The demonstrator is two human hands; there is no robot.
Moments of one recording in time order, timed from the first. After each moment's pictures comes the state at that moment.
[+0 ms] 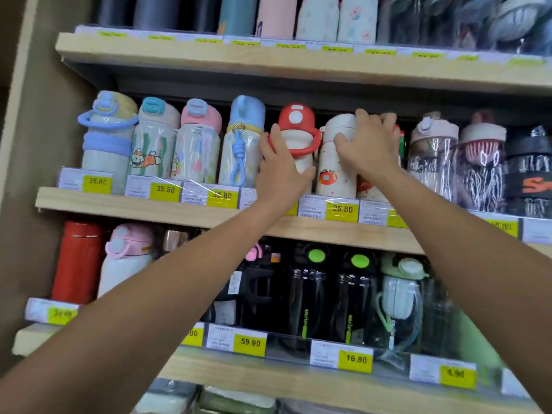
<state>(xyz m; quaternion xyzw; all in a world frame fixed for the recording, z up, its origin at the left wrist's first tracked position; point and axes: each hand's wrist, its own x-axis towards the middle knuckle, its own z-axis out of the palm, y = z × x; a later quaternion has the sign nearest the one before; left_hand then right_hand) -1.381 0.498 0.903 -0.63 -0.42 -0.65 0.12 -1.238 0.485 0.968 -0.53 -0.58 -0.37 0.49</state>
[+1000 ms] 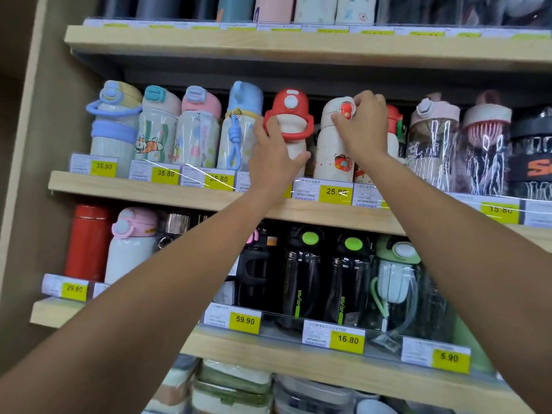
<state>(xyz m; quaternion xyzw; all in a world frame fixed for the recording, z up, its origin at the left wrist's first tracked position) -1.380 0.508 0.901 -0.59 -0.44 -0.64 0.21 -1.239 0.482 0.966 -0.42 -0.60 -0.23 0.64</state>
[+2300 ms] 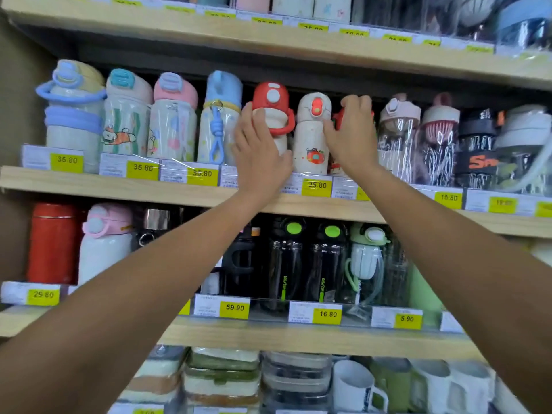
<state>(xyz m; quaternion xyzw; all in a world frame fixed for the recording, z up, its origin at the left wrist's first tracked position) -1.381 0.484 0.888 -0.57 -0.43 -0.64 0.28 -1.240 0.454 0.944 -0.47 -0.59 -0.32 0.57</state>
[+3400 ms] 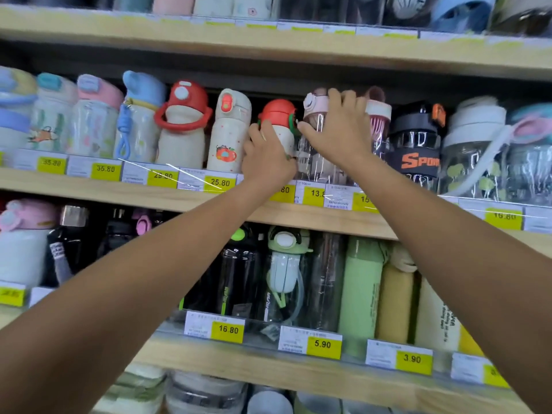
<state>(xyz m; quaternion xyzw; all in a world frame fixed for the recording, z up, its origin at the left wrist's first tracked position) -1.205 0.488 0.910 -0.61 -0.50 -0.58 0.18 -1.083 0.471 0.964 -0.48 -0.61 -0.42 0.47</state>
